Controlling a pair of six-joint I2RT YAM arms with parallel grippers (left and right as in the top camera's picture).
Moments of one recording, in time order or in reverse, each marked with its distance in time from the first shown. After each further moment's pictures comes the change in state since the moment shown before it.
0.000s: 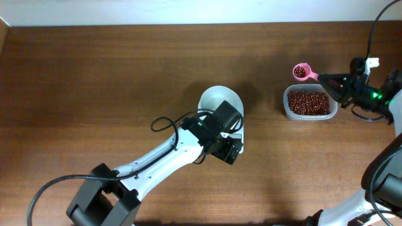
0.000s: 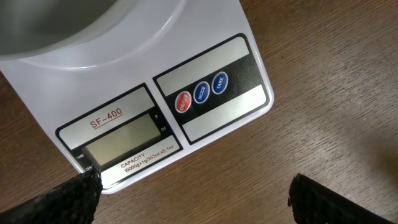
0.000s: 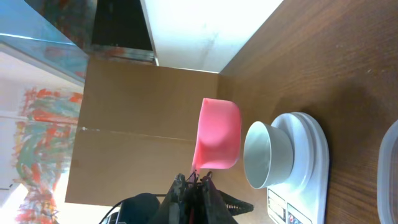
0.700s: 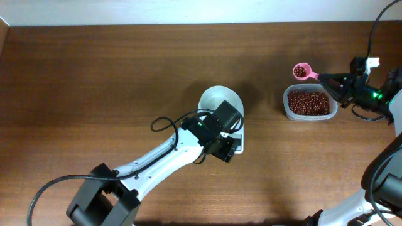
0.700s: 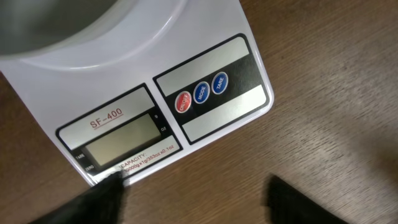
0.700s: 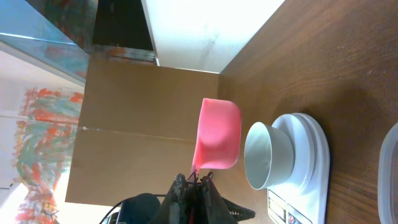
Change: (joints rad) left arm 0.000 0.000 0.000 0.000 -0.001 0.002; right arm 0.000 0.000 0.000 0.008 -0.003 0.005
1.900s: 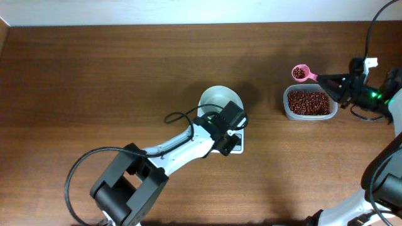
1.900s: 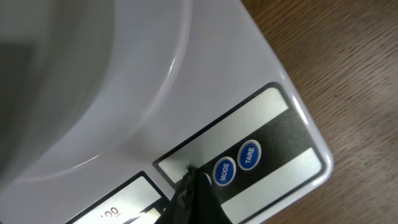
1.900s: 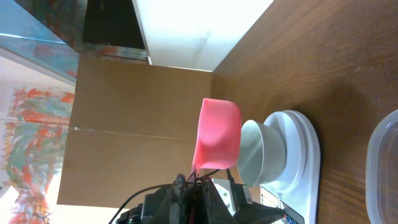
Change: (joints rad) left arm 0.000 0.175 -0.002 0.203 -0.074 0.169; right arm 0.005 0.000 0.000 0.000 0.034 0.000
